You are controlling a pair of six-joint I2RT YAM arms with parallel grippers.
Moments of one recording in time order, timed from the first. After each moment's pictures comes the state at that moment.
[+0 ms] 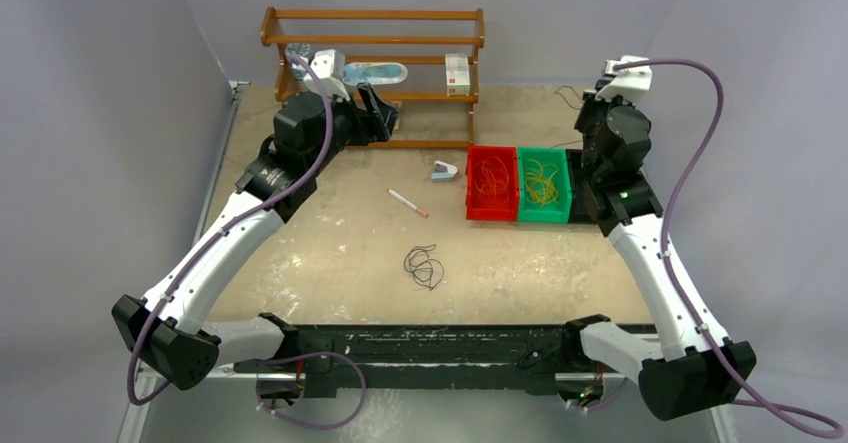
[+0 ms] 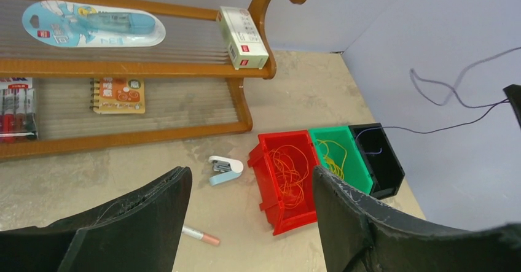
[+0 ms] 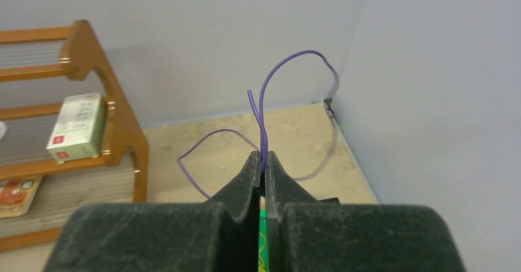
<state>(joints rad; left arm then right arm) -0.52 1.23 1.31 -0.22 -0.08 -0.47 0.24 1.08 1.12 0.02 0.48 -0.06</state>
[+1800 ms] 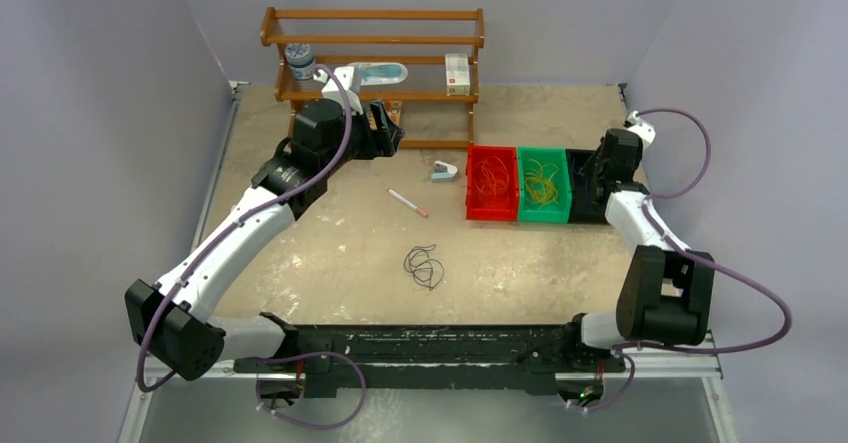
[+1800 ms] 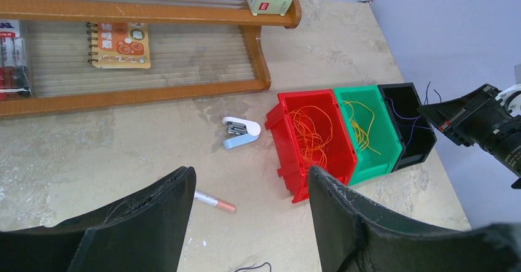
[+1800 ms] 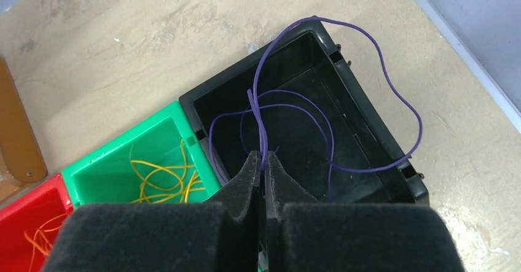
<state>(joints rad) -0.52 1.28 1.25 -0.27 -0.05 -0.45 -0.14 1.40 0.86 -0.02 0.24 0.40</state>
